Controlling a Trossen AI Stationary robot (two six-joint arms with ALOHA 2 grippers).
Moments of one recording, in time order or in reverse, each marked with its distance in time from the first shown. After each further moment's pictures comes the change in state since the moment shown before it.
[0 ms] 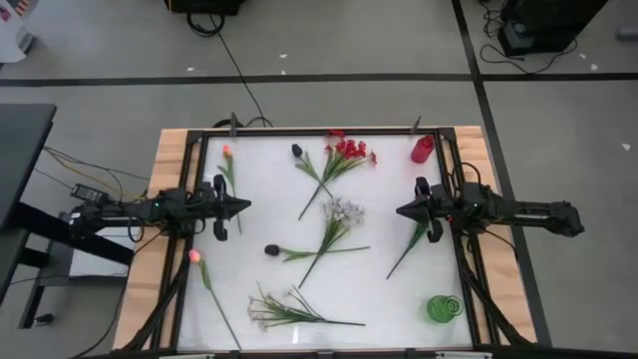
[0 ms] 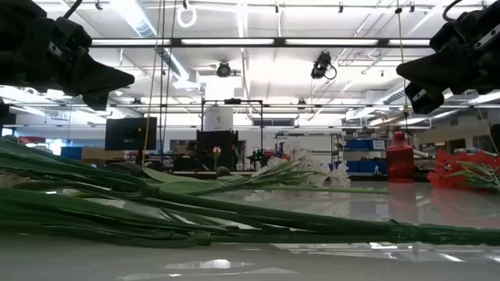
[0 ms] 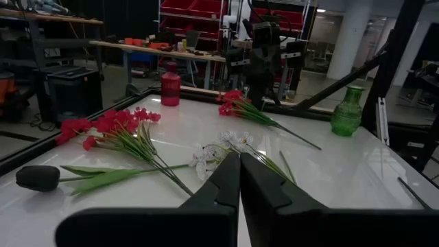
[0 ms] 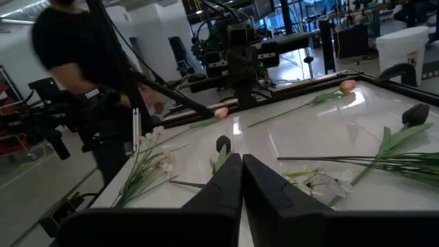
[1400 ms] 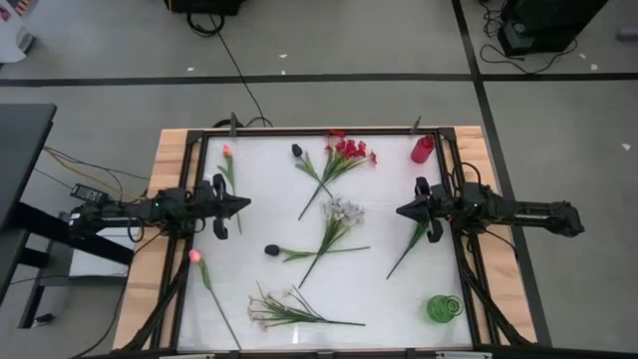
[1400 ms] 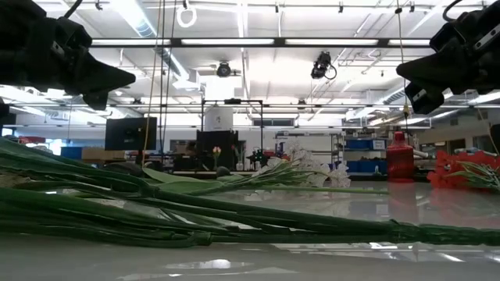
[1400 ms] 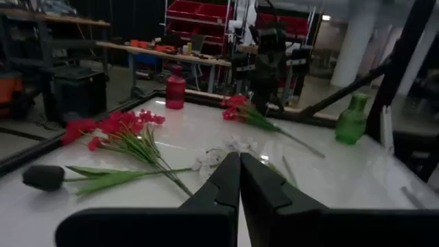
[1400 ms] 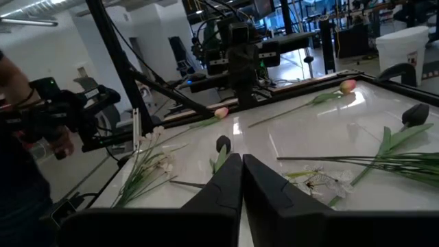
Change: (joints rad) left arm 0.008 -0.001 0.000 0.016 -0.015 -0.047; right arm 0.000 0.000 0.000 0.000 0.000 0.000
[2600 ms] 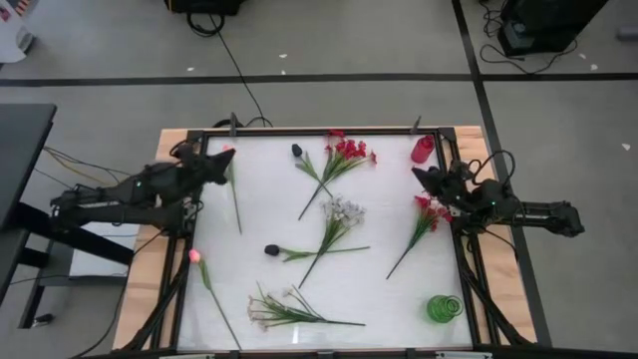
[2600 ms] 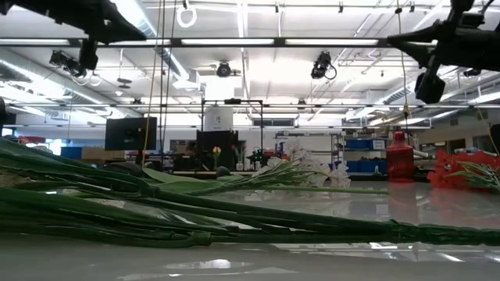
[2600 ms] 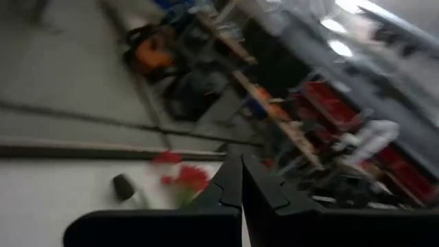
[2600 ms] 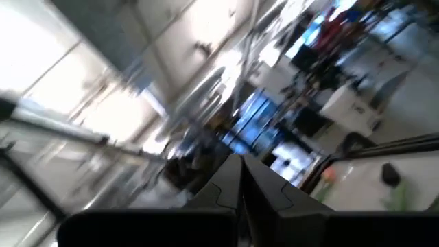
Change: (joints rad) left arm 0.065 0.431 0.536 -0.198 -0.538 -0.653; right arm -0.001 0.000 0.000 0.380 0.496 0.545
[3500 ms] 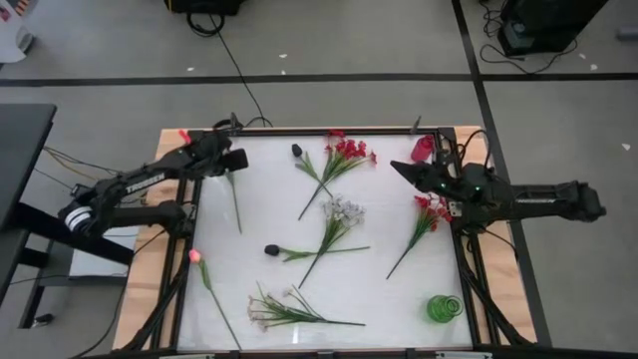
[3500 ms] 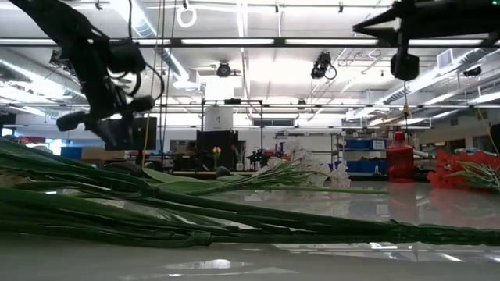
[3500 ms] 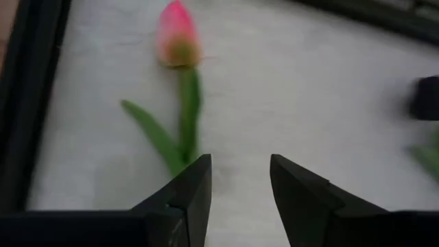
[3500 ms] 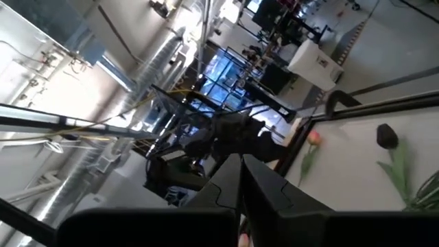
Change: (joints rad) left arm 0.722 0.575 0.043 -0.424 0.491 -0.069; right arm 0.000 0.513 0.350 -0.077 -0.025 0.128
